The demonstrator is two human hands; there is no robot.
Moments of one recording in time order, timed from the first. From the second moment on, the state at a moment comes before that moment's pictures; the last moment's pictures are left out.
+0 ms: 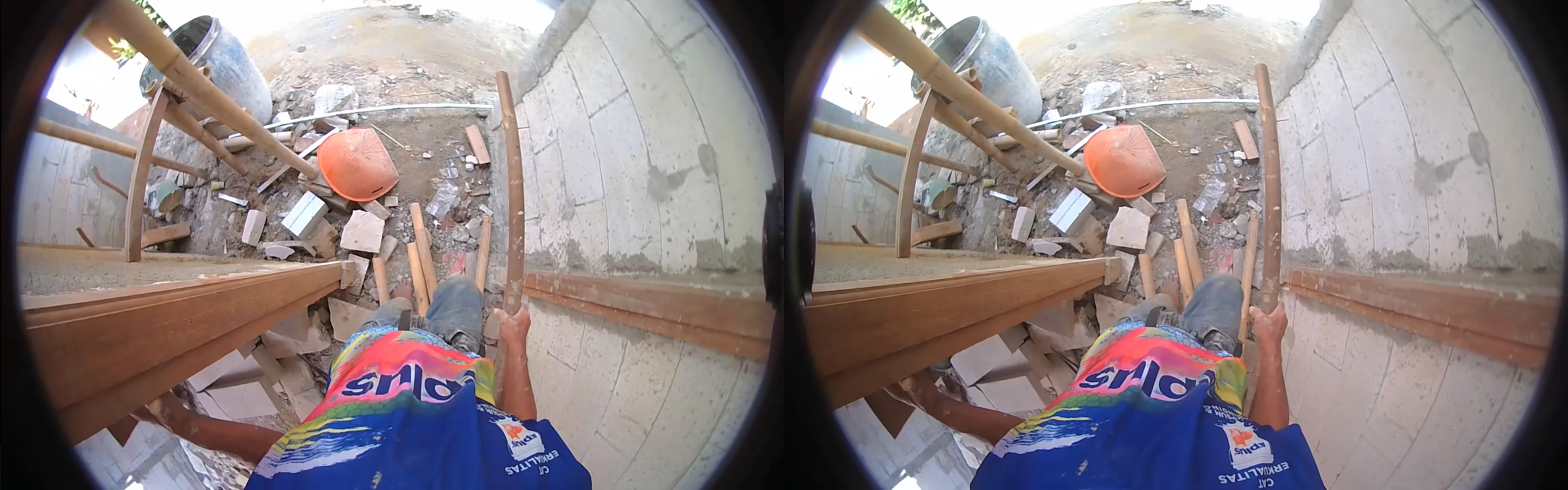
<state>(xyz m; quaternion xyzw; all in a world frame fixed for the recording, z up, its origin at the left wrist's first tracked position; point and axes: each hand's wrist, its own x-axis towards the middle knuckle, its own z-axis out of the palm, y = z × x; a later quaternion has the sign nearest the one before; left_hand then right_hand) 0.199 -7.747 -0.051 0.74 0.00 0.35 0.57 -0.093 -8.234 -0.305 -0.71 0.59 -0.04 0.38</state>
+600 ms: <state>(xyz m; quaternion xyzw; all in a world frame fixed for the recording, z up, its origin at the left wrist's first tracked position) 0.199 -7.841 -0.030 0.56 0.26 0.70 0.36 0.228 -8.534 -0.397 -0.76 0.44 0.01 0.48</state>
